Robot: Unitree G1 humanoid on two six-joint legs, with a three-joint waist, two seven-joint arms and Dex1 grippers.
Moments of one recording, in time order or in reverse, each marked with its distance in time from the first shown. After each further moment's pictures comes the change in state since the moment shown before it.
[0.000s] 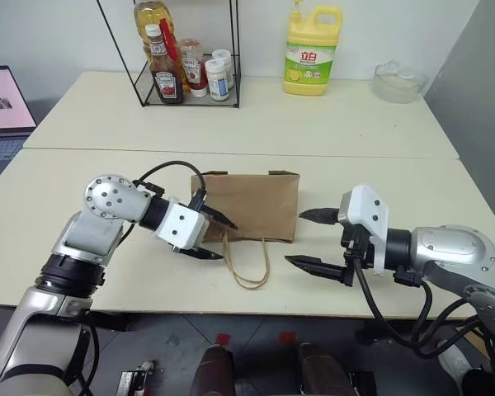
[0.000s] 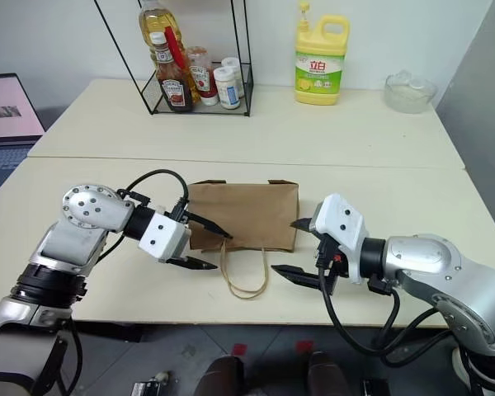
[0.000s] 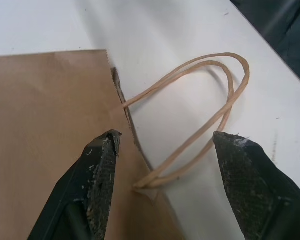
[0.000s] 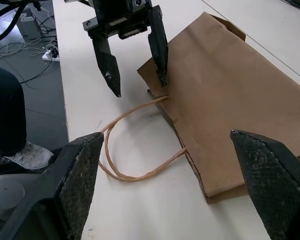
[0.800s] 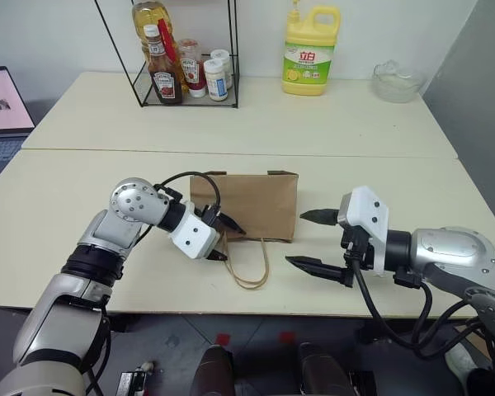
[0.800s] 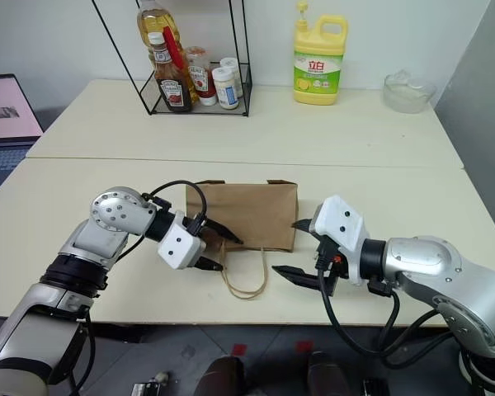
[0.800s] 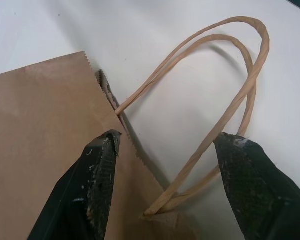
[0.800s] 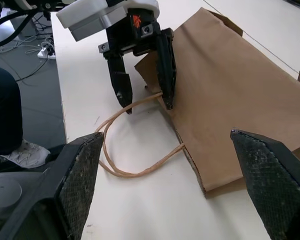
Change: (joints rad) left arm -0.081 -0.063 -0.098 0.234 0.088 -0.297 0.033; right arm 0.013 -0.013 0.002 -0.005 0.002 0.000 -0.013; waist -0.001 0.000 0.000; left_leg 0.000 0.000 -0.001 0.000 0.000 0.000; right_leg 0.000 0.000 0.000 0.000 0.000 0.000
